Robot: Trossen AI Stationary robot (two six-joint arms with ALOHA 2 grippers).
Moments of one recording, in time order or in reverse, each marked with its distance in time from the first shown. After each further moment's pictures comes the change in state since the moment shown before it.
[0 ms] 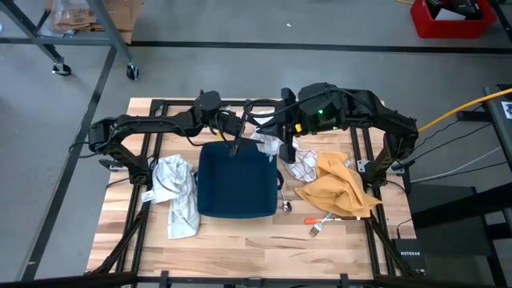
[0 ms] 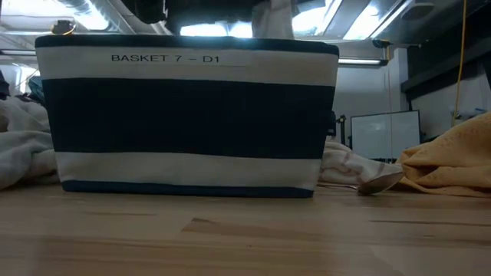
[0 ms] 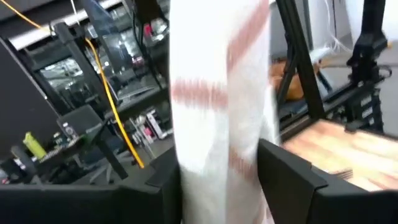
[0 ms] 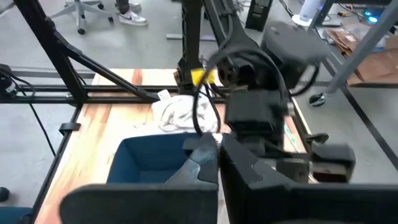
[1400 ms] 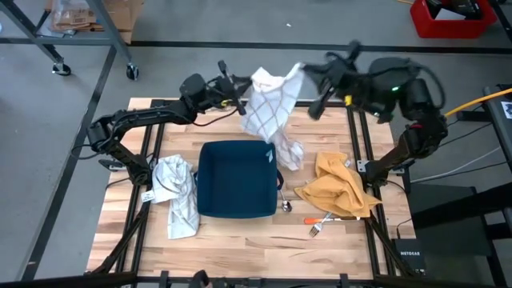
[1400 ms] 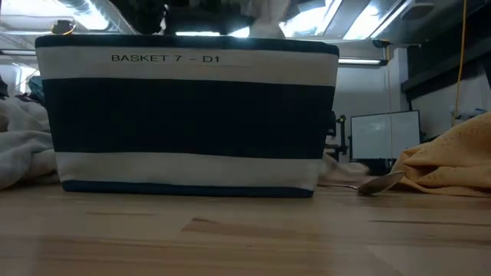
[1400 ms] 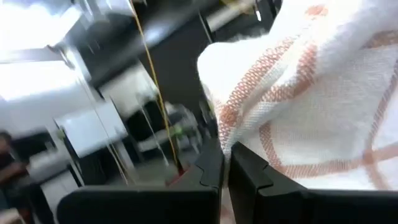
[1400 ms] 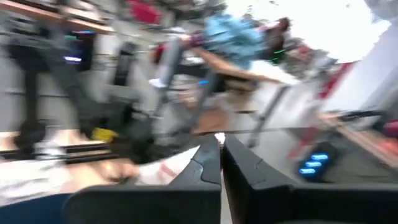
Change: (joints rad) left arm 0.189 0.000 0.001 0.272 -0.520 -0.059; right arm -0.001 -0.203 0.001 0.167 0.608 -0.322
